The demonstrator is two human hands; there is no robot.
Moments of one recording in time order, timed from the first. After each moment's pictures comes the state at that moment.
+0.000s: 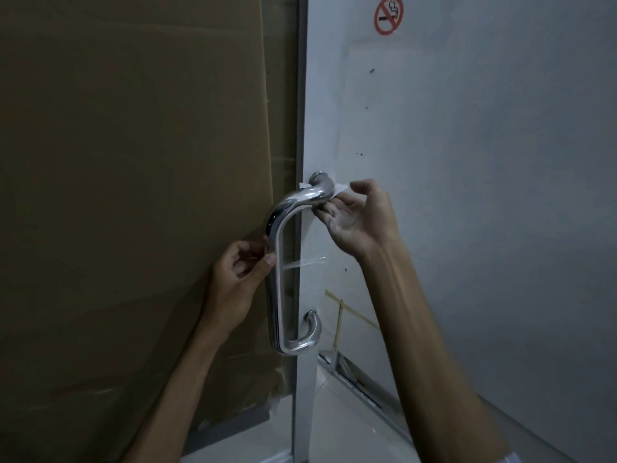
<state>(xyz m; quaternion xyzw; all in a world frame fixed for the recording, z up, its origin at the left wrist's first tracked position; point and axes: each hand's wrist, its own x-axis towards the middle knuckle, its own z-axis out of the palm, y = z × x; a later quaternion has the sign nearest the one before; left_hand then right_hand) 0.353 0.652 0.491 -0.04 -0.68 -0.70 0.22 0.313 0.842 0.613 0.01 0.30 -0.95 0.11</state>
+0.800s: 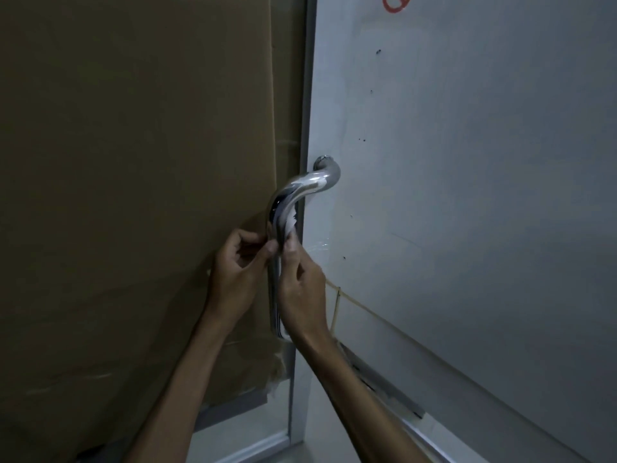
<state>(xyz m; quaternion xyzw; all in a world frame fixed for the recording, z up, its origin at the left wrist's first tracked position) 0.350 0.652 0.480 -0.05 -0.68 -0.68 0.25 0.373 0.767 0.488 -0.17 0.70 -0.67 -0.18</state>
